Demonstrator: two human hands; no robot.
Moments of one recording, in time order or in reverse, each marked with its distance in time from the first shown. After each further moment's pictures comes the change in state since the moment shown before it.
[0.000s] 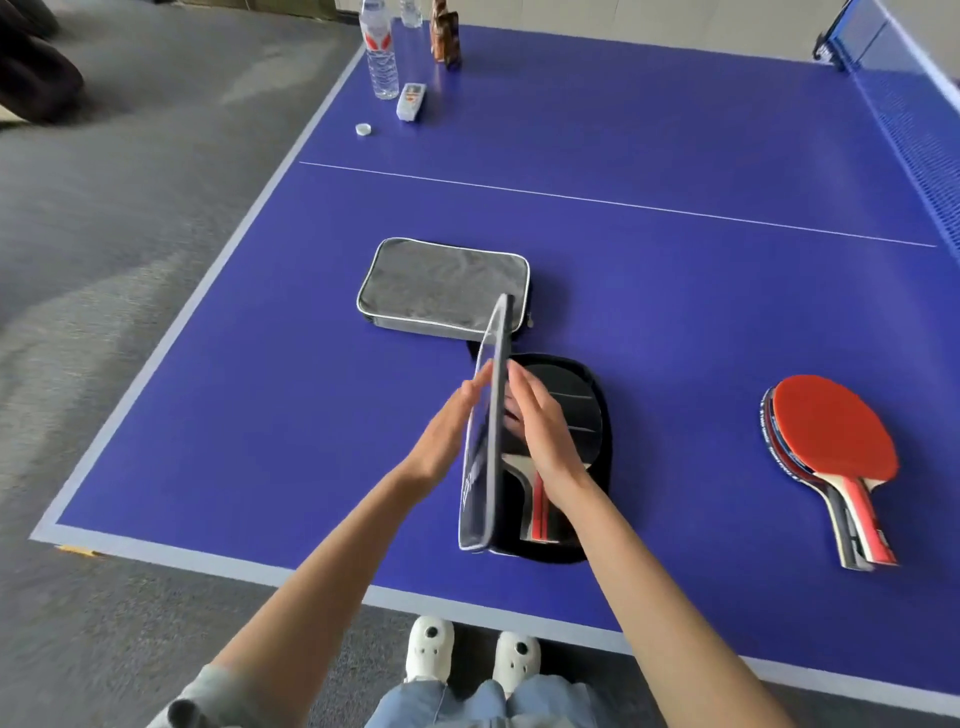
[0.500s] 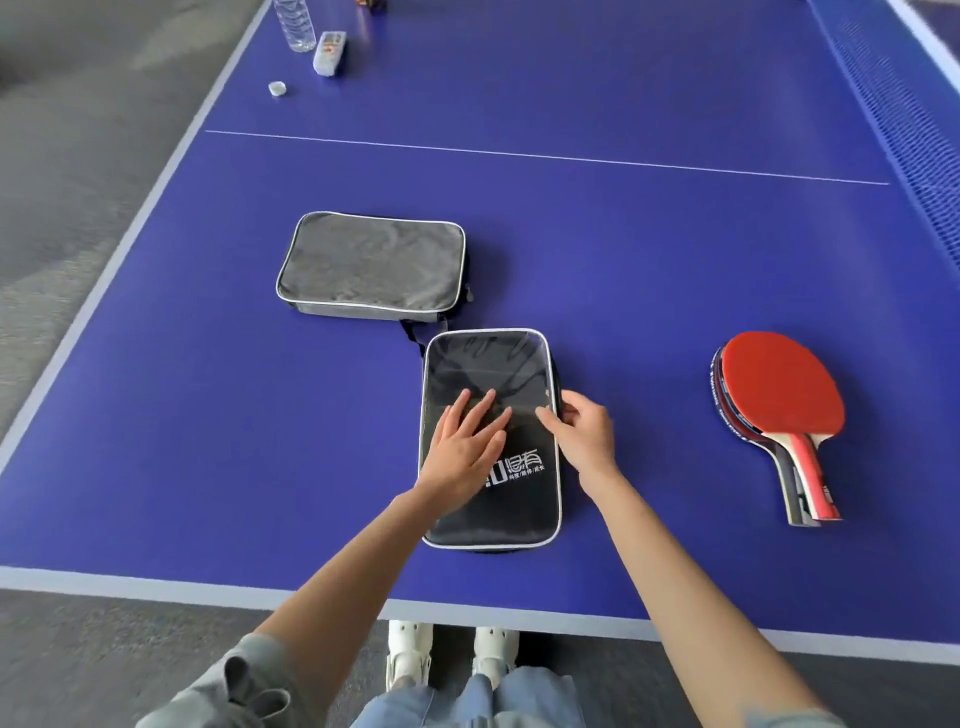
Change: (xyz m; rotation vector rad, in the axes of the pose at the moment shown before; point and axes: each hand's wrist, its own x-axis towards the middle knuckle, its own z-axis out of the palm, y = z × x) left_hand 0.044 -0.076 0.080 0.851 -0.075 0.062; right_hand 0.016 0.065 -0.126 -0.379 0.376 0.089
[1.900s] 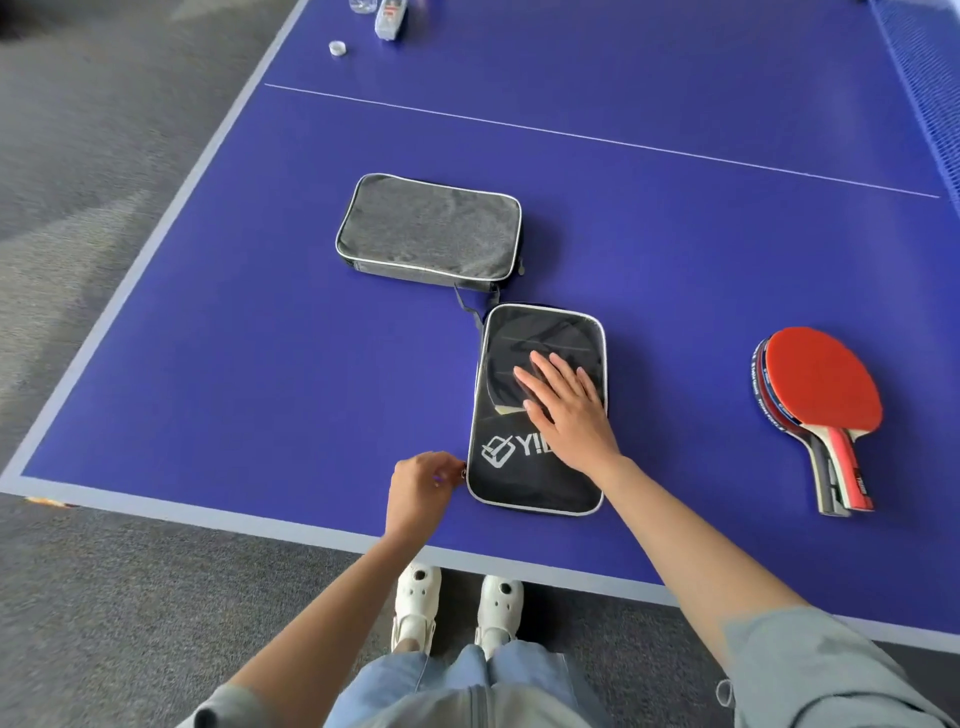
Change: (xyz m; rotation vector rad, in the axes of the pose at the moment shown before) left_hand -0.105 -0.053 0.001 -0.425 0.329 -0.386; right_hand -0.012 0.019 0.047 -0.952 -0.220 -0.690
